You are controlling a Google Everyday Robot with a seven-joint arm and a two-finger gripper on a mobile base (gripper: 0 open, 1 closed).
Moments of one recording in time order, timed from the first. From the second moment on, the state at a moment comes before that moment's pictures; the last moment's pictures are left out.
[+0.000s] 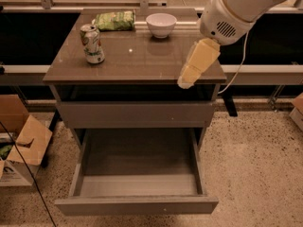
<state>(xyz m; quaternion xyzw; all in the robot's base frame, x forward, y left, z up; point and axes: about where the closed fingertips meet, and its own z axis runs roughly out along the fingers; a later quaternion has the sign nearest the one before) 0.548 -0.104 0.975 -0.57 0.77 0.03 0.27</state>
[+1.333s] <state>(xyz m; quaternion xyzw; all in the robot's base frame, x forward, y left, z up) 0.677 0.050 0.954 -0.53 0.73 0.18 0.40</state>
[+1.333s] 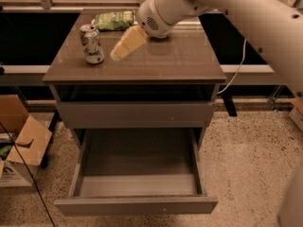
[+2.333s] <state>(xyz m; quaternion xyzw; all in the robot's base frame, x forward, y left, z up) 0.756 0.142 0.922 -0.51 0.70 0.28 0.42</state>
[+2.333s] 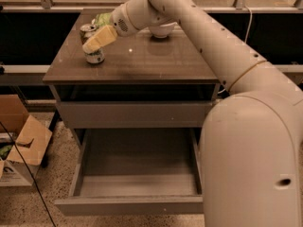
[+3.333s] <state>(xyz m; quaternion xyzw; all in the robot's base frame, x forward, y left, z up) 0.779 0.195 0.912 -0.46 0.69 0.37 0.42</state>
